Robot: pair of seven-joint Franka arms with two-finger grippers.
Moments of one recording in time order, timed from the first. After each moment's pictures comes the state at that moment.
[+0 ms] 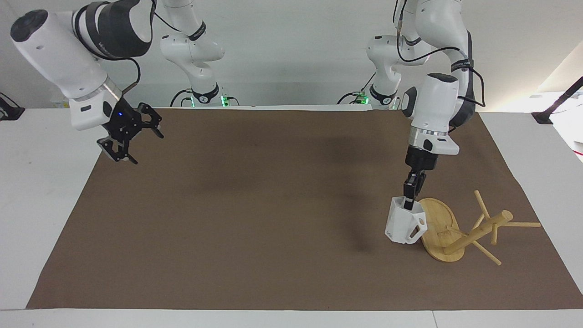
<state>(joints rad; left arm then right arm) -0.21 0.09 -0.03 -2.15 0.00 2.88 -1.04 0.03 0.00 -0.12 -1.60 0.11 1.58 -0.82</state>
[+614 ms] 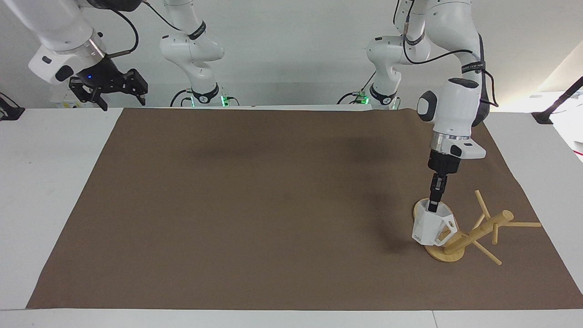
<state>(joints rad) -0.15 0.09 -0.03 -2.17 -0.04 2.88 -1.04 0.04 0.01 -0.12 -1.47 -0.03 1.30 -0.25</state>
